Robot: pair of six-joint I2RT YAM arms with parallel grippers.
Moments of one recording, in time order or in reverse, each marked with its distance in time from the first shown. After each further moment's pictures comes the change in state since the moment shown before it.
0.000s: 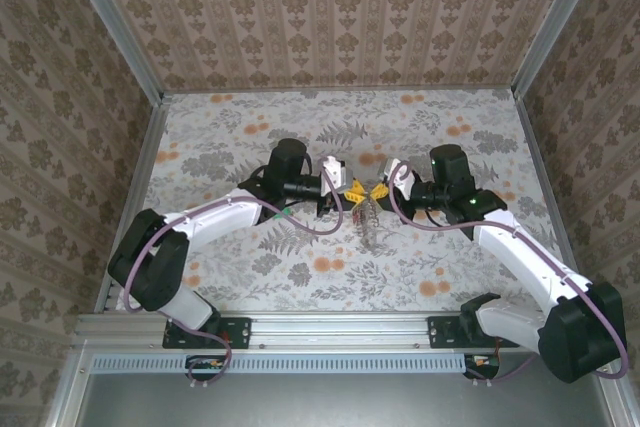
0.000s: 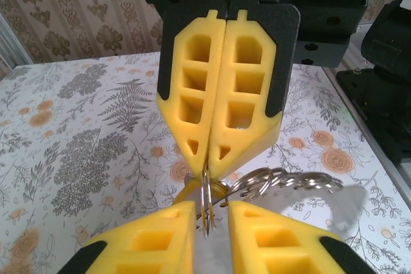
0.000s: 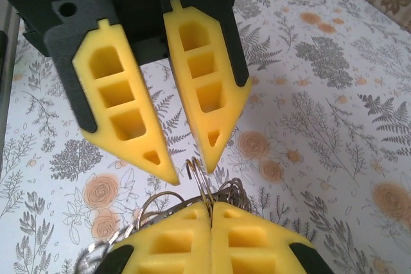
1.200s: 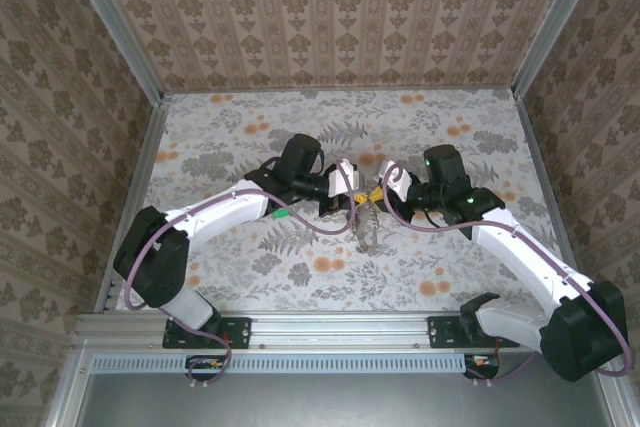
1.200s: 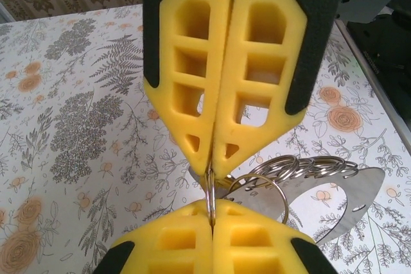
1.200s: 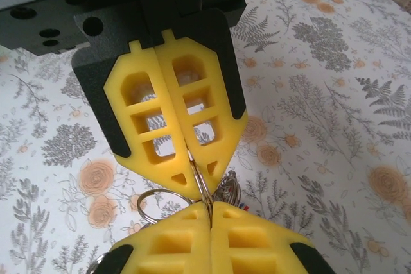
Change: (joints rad) left arm -0.039 0.034 0.139 -0.302 -0.112 0.150; right arm 0.040 0.004 0.025 -0.060 0.092 -0.012
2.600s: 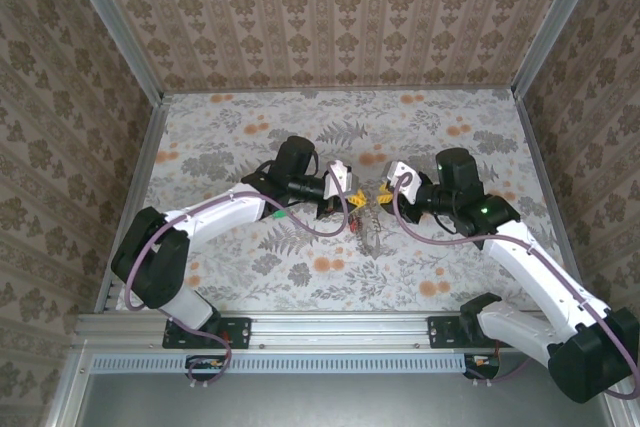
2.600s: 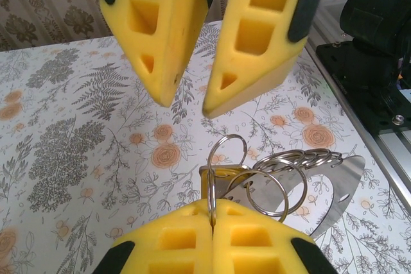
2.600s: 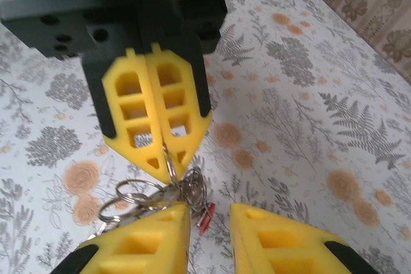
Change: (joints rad) left arm 0.026 -0.012 -0.063 0.103 0.132 -0.024; right arm -0.012 -0.118 -0.001 -0.036 0.024 -0.020
